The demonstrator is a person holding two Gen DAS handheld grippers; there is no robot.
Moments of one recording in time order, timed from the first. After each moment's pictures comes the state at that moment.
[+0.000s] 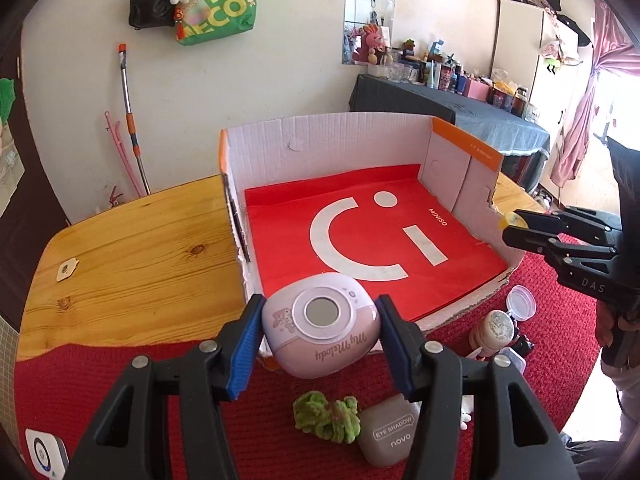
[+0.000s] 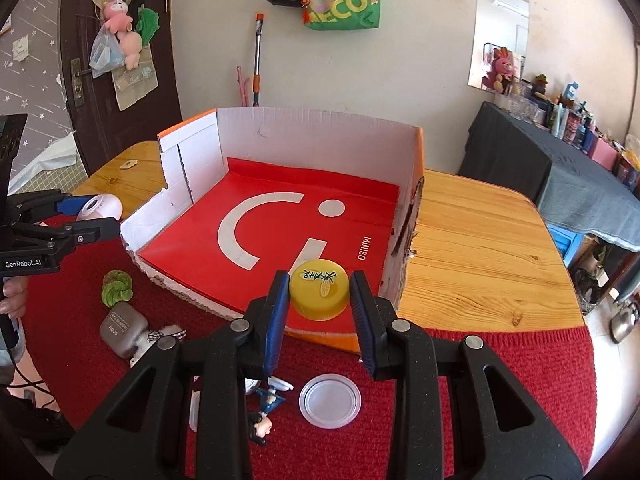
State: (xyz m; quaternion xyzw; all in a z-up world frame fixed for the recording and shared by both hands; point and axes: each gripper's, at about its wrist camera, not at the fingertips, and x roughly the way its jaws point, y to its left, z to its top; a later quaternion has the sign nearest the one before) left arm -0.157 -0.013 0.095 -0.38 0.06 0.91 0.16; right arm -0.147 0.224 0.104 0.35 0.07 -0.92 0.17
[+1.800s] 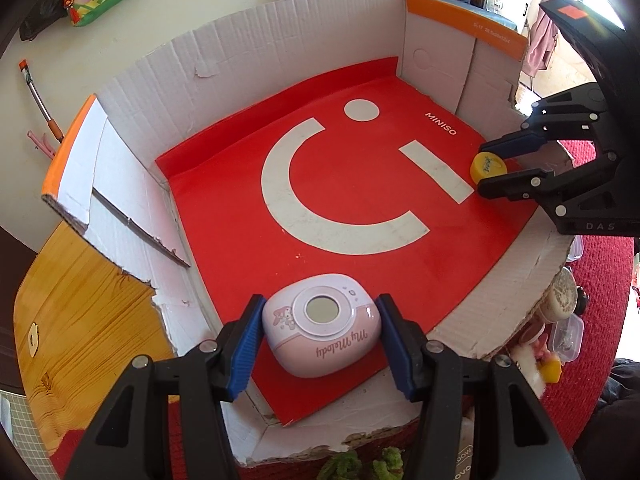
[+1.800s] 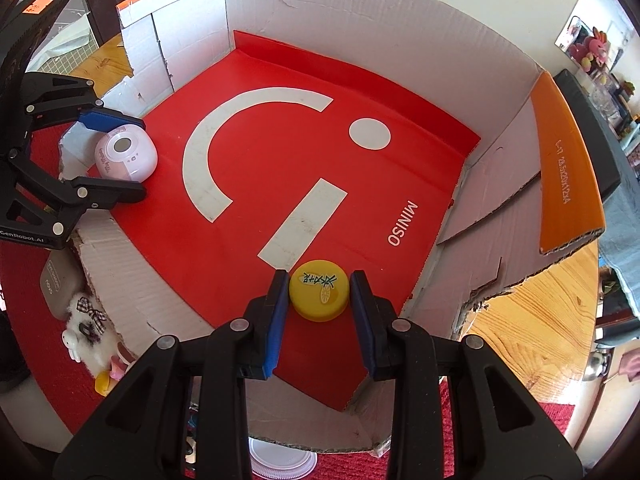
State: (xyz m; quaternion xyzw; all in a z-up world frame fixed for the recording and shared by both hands) left arm -0.228 0.021 0.042 -0.50 0.18 0.82 0.22; right arm -0.209 0.208 0.062 0.51 0.19 -0.81 0.22
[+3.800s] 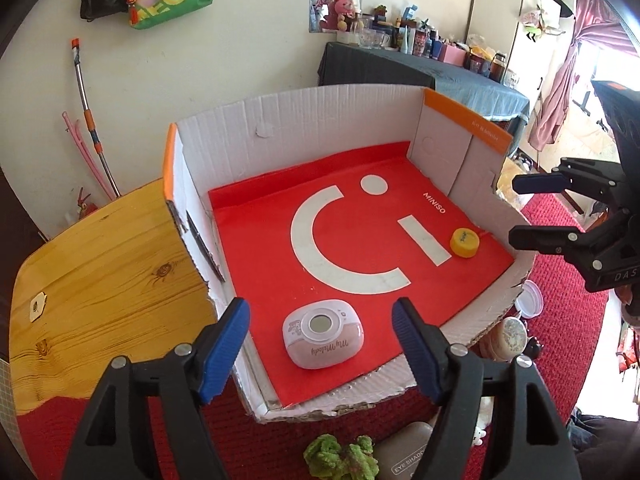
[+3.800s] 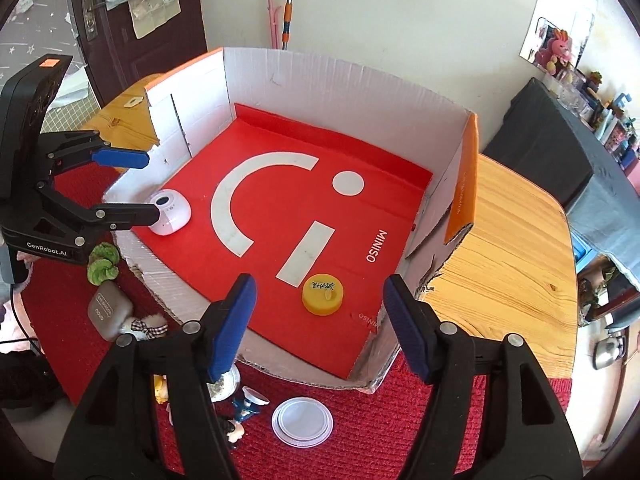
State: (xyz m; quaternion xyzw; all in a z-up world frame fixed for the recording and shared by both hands) left arm -0.204 -0.003 0.081 -0.42 0.08 0.88 0.20; right arm -0.188 0.210 0.114 0.44 0.12 -0.87 0.21
